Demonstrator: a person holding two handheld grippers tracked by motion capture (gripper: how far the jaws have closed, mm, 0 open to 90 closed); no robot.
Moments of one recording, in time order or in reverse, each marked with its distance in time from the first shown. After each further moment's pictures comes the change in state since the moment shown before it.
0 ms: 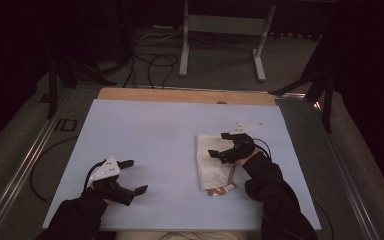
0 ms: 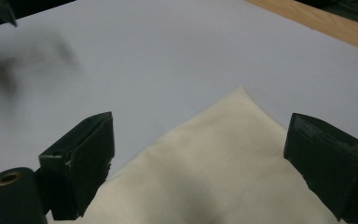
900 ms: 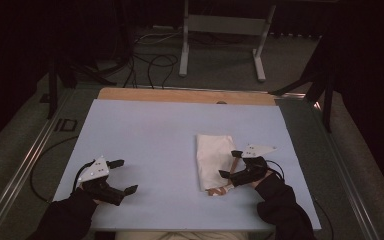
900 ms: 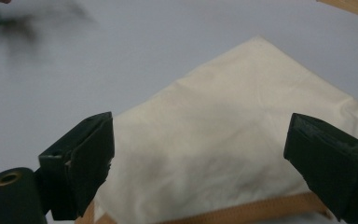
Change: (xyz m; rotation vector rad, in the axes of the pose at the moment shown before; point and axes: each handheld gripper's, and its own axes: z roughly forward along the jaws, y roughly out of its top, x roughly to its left) left arm 0.013 -0.012 -0.022 0.010 0.045 0.005; right arm 0.028 -0.051 -0.037 -0.007 -0.019 -0.028
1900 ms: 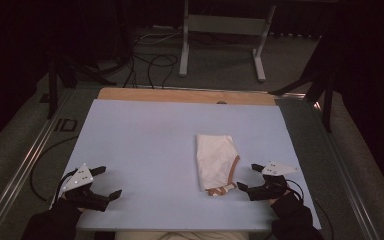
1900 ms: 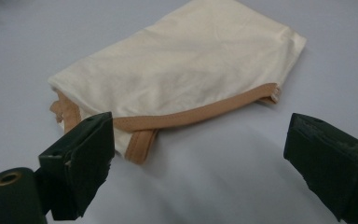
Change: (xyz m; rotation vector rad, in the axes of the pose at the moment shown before) left arm 0.008 -0.032 -0.031 0.054 0.113 -0.037; right arm 0.008 -0.055 -0.044 -0.018 -0.136 0.070
